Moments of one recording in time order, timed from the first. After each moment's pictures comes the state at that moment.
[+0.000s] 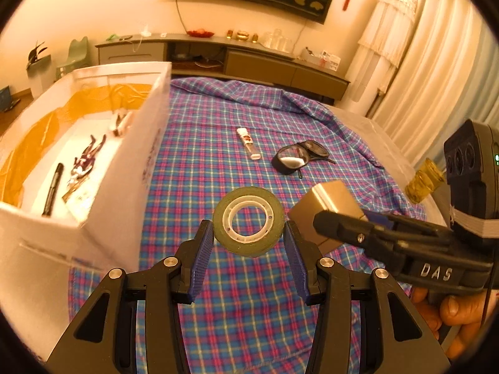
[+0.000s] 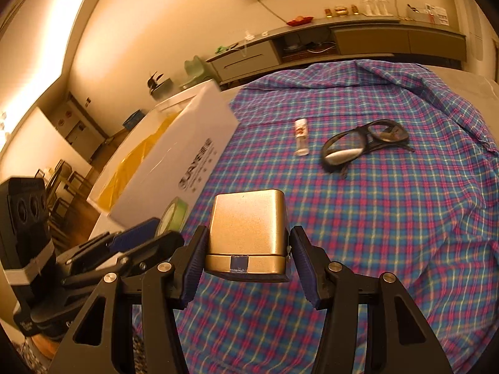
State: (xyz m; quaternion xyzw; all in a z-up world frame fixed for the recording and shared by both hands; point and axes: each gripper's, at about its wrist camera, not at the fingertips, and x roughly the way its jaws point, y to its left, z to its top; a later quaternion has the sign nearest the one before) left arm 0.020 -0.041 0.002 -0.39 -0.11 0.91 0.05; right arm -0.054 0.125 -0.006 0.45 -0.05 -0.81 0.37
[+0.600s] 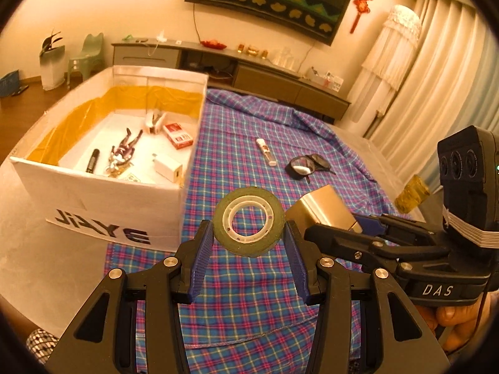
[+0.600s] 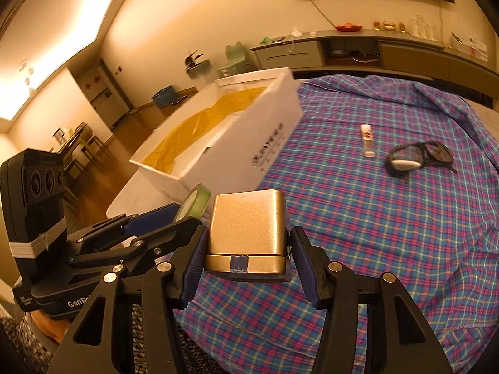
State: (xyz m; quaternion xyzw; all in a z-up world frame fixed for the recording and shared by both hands) left arm 0.076 -0.093 0.023 -0.36 -0.15 0.92 0.04; right arm 0.012 0.071 0.024 0.42 0.02 -0.80 0.43
